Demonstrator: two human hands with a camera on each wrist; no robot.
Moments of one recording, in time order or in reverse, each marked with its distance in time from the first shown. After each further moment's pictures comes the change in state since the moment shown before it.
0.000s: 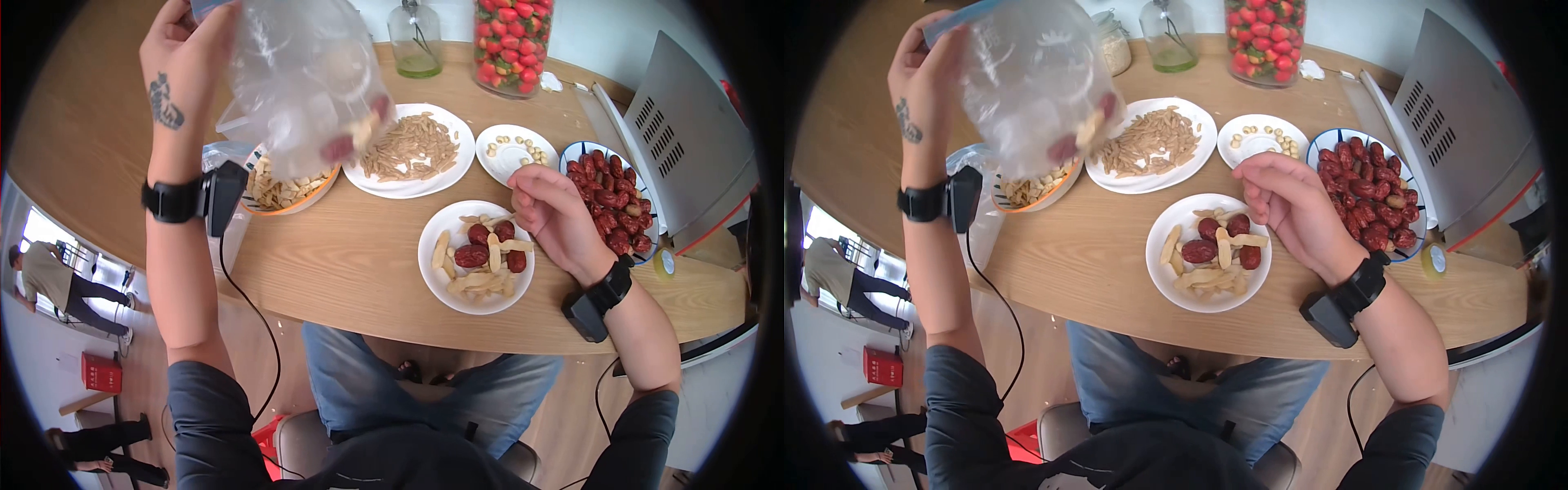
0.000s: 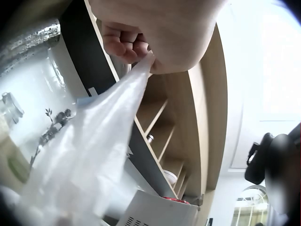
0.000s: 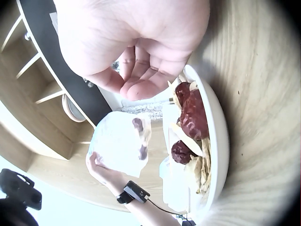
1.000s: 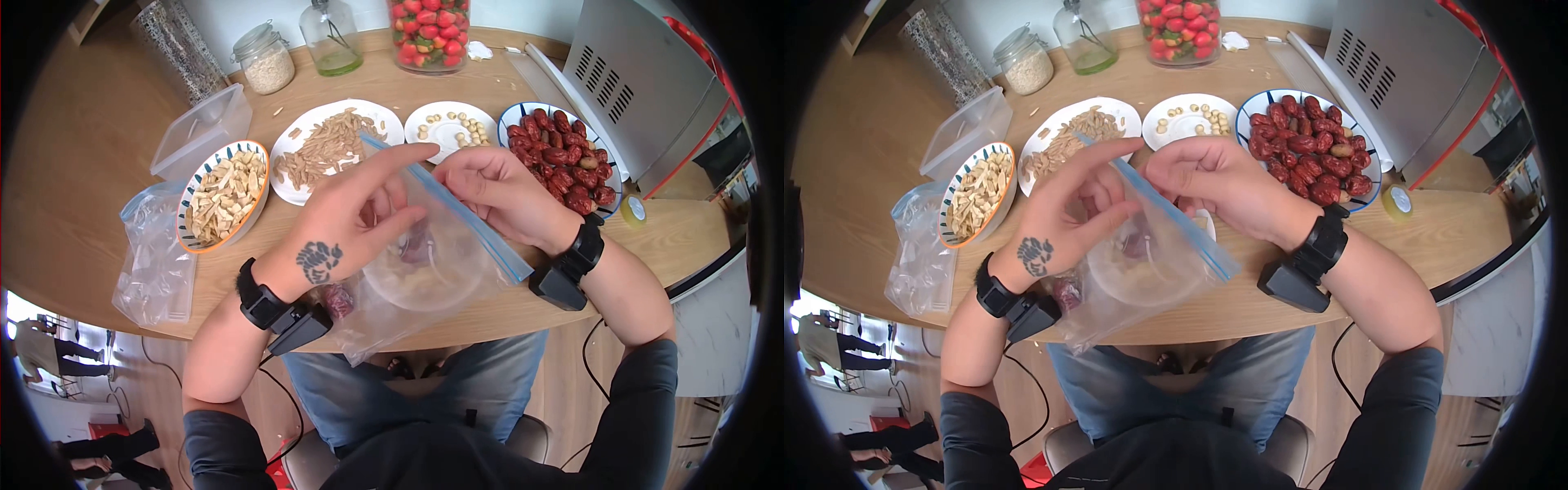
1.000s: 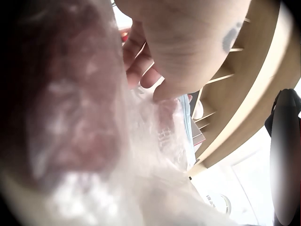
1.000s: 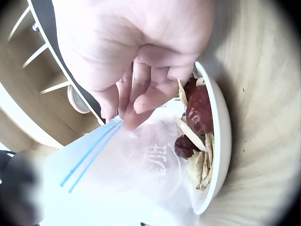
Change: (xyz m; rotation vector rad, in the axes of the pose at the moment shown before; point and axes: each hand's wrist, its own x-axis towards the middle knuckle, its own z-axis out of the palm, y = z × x) left_hand -0.153 0.023 0.117 -0.277 -0.834 -0.344; right_hand -0.005 0.001 0.006 -0.122 -0.124 -0.001
